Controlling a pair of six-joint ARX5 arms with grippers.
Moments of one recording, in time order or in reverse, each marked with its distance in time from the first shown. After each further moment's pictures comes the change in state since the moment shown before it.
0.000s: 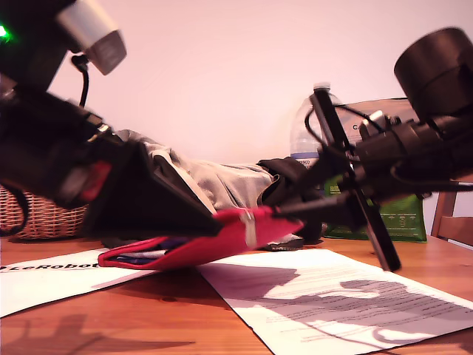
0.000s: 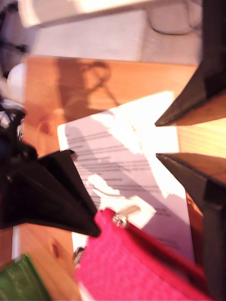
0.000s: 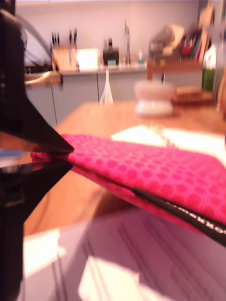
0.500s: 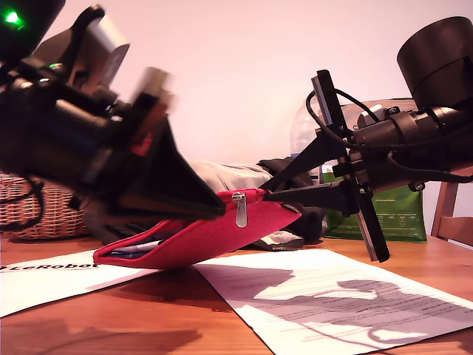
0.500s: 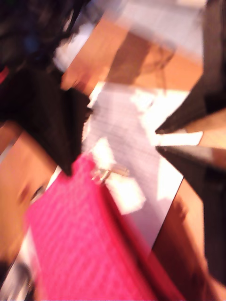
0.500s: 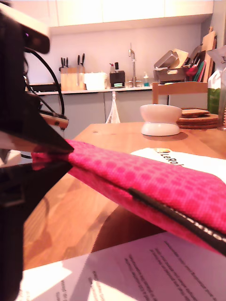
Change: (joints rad) left arm -0.102 0.001 0.000 0.051 -0.250 -0.433; right arm 0.000 0.000 0.000 0.048 -0.049 0.051
